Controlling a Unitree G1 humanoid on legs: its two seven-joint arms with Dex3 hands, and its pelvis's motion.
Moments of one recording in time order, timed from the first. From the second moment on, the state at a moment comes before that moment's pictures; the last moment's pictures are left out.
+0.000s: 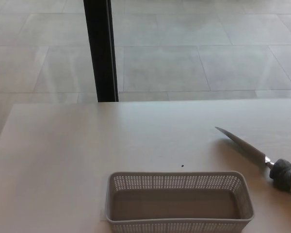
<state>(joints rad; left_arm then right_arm) 0.02 0.60 0.19 1.27 0.05 -0.04 -0.08 0.10 -0.45 -0.63 1.11 0.13 -0.14 -0.04</state>
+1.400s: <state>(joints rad) 0.01 0.59 0.20 1.31 0.05 -0.04 -0.08 -0.25 -0.76 -0.41 0.22 0.18 0.08 0.04</state>
